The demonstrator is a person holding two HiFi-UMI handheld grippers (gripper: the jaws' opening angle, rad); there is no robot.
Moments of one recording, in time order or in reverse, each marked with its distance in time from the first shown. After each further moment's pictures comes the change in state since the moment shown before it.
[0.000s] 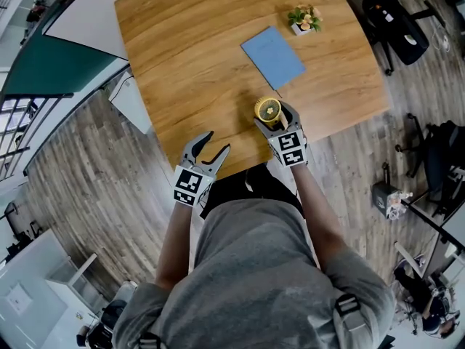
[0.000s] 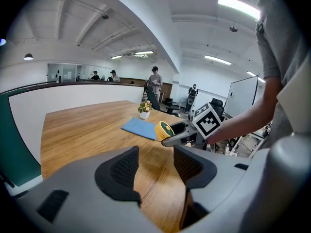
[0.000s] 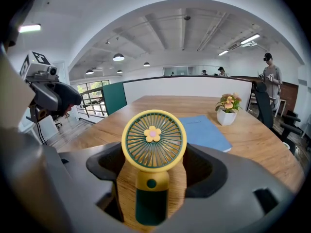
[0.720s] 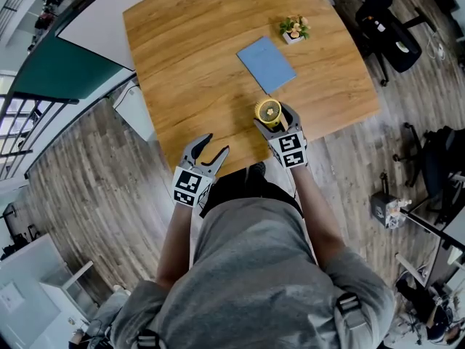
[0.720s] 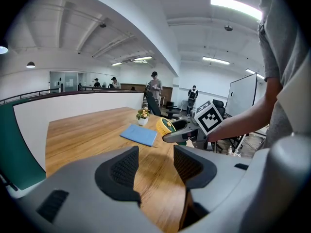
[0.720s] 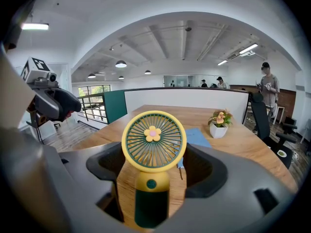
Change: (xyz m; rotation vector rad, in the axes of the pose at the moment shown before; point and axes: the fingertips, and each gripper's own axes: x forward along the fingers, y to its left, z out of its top) left arm -0.020 -0.035 0.021 0.037 -0.066 0.041; right arm -0.051 -0.007 0.028 -0.040 -0.089 -0.023
